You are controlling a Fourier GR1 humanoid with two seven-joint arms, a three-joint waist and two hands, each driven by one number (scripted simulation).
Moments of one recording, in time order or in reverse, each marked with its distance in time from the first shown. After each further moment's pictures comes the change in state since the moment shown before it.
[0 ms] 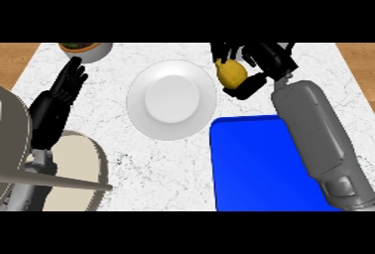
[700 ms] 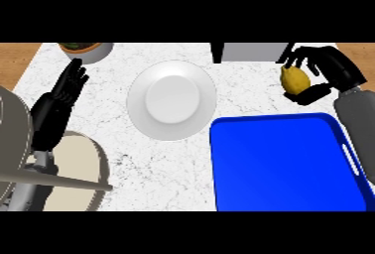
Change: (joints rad) left arm 0.011 0.009 -0.018 0.006 0.010 0.017 -0.026; right arm 0.100 -0.270 -0.071 0.212 0.055 -0.122 -0.244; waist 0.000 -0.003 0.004
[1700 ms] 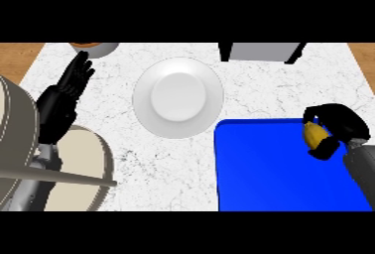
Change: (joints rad) left arm -0.053 0.007 -0.026 0.014 0.011 0.001 0.009; right arm 0.361 -0.092 0.223 -0.211 0.215 0.073 0.432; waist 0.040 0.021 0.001
